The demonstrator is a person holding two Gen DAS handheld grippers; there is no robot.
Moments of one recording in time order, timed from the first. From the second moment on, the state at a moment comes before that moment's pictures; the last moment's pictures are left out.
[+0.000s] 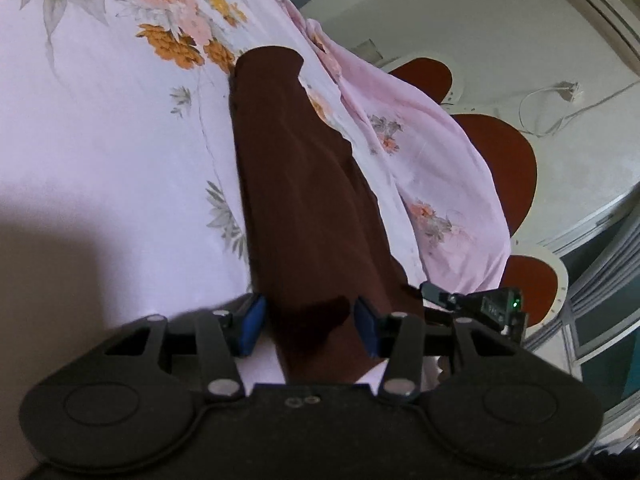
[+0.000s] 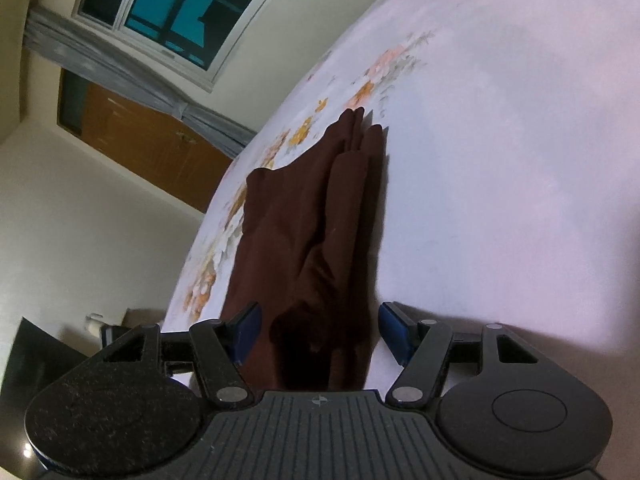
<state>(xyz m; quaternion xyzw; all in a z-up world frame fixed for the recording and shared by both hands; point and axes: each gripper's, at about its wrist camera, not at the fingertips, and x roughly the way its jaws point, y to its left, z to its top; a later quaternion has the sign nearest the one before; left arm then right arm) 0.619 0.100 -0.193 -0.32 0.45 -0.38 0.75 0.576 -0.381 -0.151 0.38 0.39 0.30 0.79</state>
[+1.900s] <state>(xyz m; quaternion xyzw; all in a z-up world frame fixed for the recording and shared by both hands) 0.622 0.096 -0.128 -0.34 0.35 -0.42 0.77 0.579 -0.360 -0.080 0.32 0.35 0.38 0.79</state>
